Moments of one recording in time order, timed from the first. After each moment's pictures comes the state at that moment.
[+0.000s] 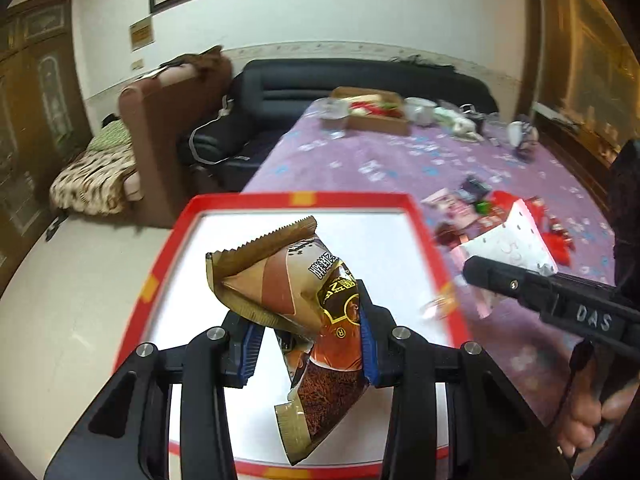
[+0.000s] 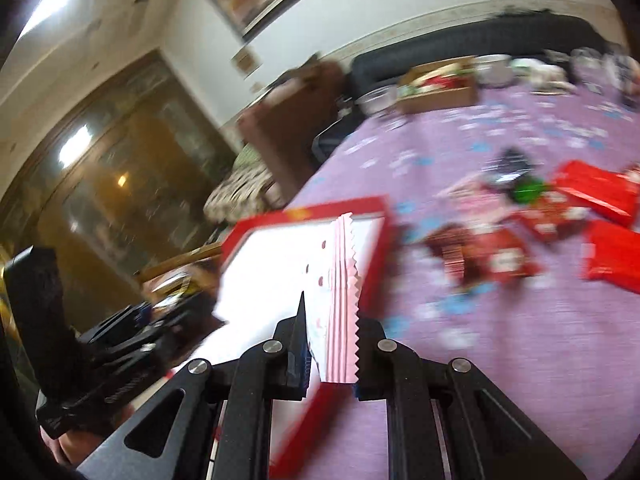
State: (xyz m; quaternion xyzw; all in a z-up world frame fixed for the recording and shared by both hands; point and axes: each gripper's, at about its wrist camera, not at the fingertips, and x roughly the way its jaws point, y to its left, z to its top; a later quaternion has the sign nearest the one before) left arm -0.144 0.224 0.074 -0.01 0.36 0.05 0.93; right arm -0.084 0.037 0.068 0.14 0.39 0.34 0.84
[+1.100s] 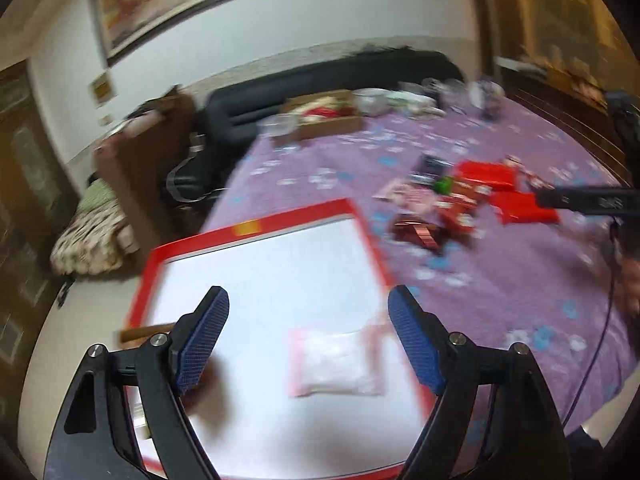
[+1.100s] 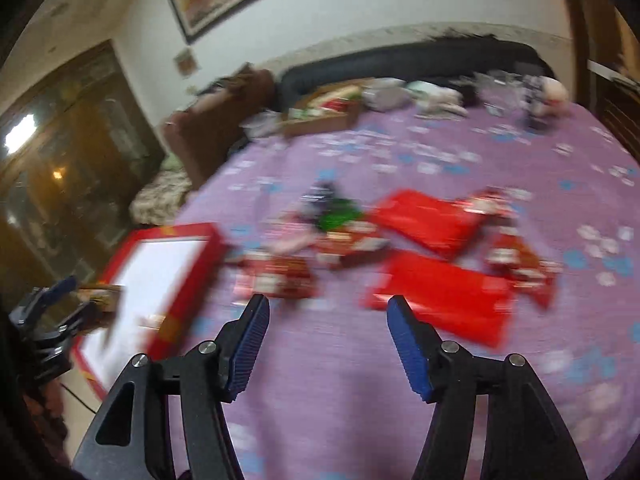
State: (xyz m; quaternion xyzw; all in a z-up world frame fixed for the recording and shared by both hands) left arm -0.129 0.148 0.077 0.11 0.34 -0.01 0.93; right arm -0.050 -0.128 0.060 0.08 0.40 0.19 0.89
